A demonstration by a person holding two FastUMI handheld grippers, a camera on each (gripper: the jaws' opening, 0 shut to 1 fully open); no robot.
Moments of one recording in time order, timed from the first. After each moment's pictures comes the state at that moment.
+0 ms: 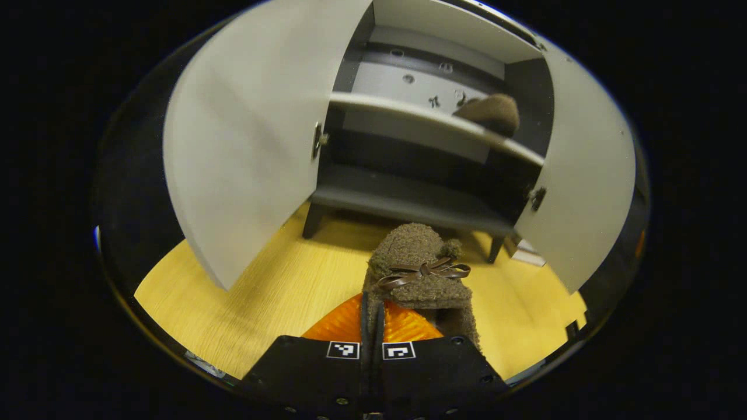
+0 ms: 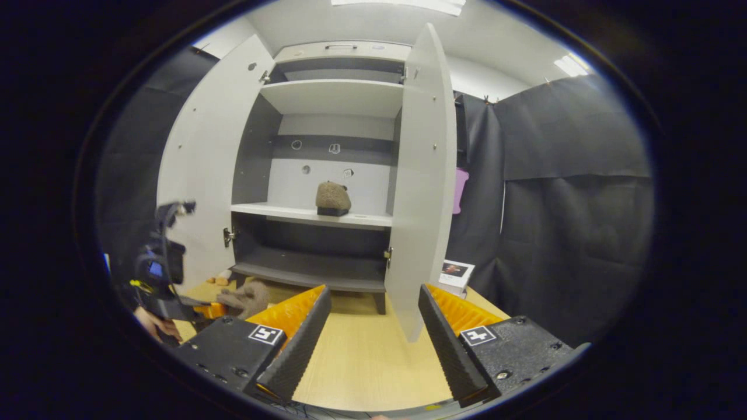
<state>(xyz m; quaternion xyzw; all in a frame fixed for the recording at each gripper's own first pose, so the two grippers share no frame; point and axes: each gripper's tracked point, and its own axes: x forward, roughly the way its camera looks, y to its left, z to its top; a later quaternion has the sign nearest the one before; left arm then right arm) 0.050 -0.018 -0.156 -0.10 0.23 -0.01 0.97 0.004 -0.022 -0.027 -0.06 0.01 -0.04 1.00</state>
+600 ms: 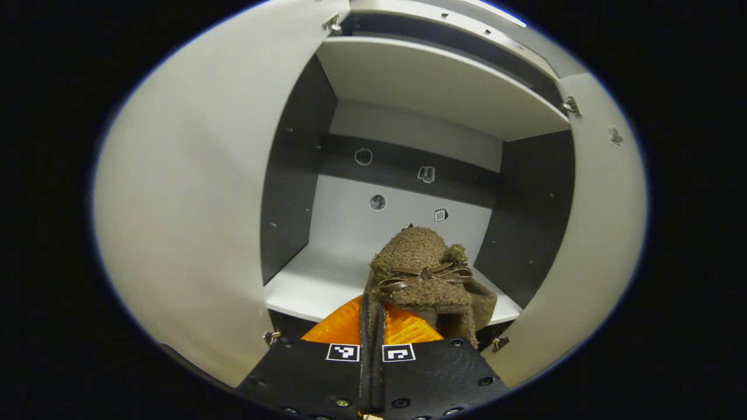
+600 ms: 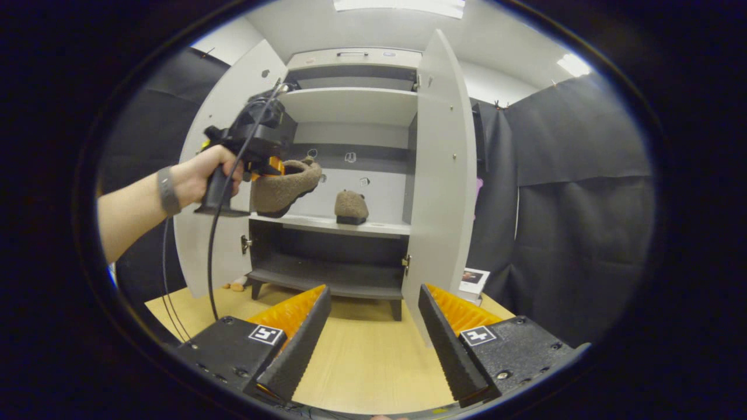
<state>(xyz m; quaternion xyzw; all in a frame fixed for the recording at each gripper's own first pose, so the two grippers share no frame) 0.289 -0.016 0.069 -0.10 0.15 -0.01 0.98 -0.004 -0.010 -0.022 -0.06 -0.01 -0.02 1.00</state>
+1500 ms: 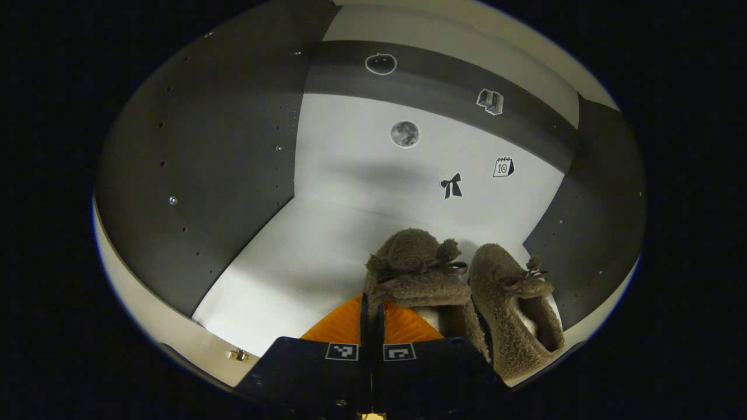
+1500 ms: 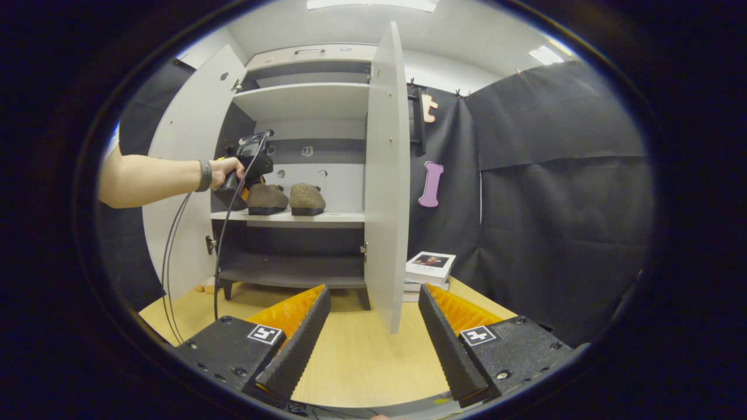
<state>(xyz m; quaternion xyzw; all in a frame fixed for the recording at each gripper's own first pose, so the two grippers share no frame) 0.394 -0.009 -0.008 -0.10 0.31 0.03 0.94 -0.019 -0.062 -0.035 -0.02 0.00 -0.09 1.00</state>
